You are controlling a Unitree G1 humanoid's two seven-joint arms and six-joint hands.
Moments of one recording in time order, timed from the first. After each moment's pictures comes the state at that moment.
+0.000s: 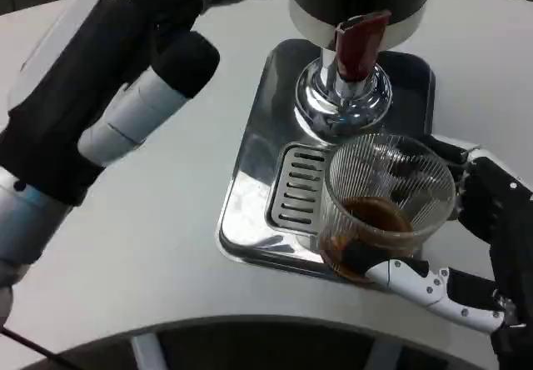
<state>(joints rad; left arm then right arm) -0.35 0.46 0.21 -0.50 -0.20 -0.08 -0.44 0.25 -0.01 0.13 -0.63 -0.29 -0.16 -0.10</state>
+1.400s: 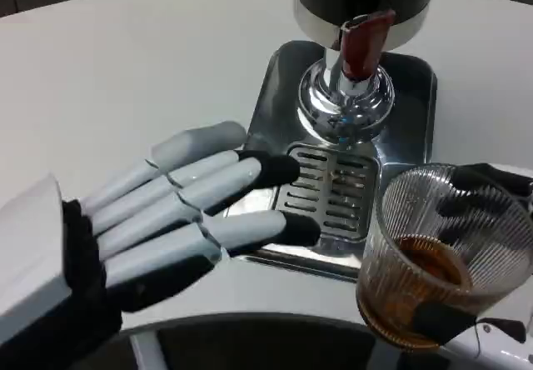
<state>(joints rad) 0.18 0.64 0.49 -0.53 -0.23 -0.87 -0.67 0.58 -0.13 -0.06 -0.98 0.01 -0.08 0.11</state>
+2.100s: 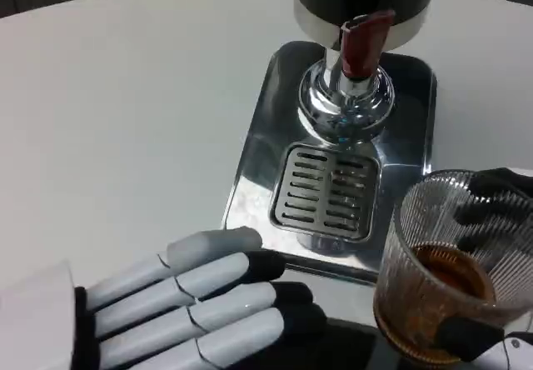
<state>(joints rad) 0.39 0.81 0.52 -0.48 -0.31 -1.08 -0.71 0.64 -0.19 -0.17 -1.02 0.12 -0.09 0.15</state>
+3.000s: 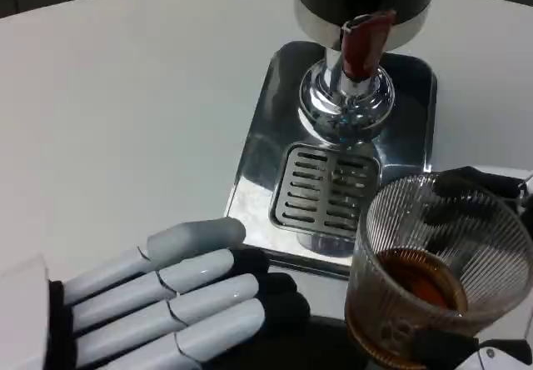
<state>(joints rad) 0.41 0.83 0.57 -0.47 -0.34 -1.09 -0.71 0.61 -0.25 -0.11 -1.02 0.11 -0.10 0.15</state>
